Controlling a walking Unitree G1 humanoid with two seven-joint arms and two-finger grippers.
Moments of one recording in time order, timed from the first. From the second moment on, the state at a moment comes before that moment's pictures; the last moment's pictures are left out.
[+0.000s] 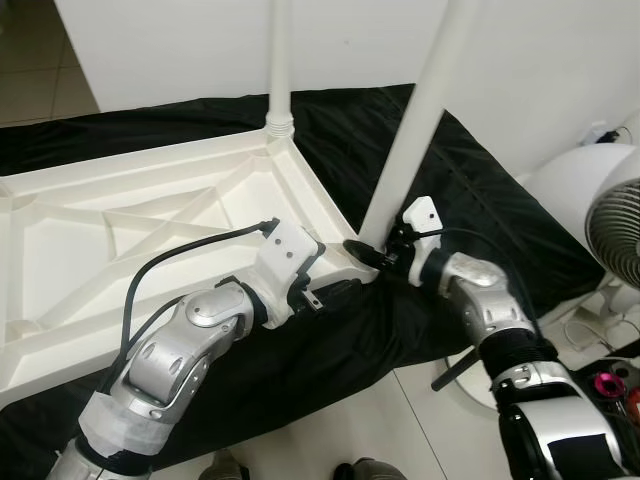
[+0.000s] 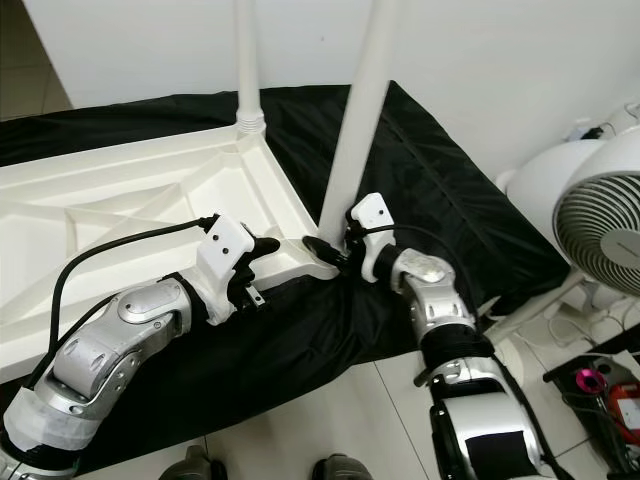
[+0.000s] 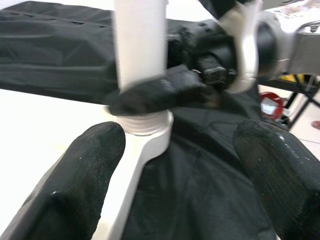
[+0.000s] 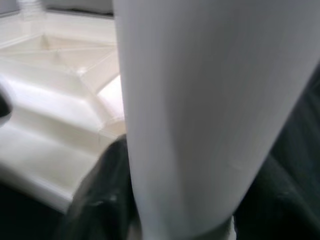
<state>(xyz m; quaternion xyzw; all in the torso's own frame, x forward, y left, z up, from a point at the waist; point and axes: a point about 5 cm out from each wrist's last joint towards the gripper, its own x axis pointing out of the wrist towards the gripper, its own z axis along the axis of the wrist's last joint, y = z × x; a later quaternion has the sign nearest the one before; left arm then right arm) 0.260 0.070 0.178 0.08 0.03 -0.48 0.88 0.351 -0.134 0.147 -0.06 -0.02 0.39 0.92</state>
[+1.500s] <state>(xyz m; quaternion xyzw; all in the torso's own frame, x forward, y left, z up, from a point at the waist) 0.260 0.076 0.173 0.09 0.04 -0.47 0.88 0.322 -0.115 0.159 -0.01 -0.05 0.21 0.98</state>
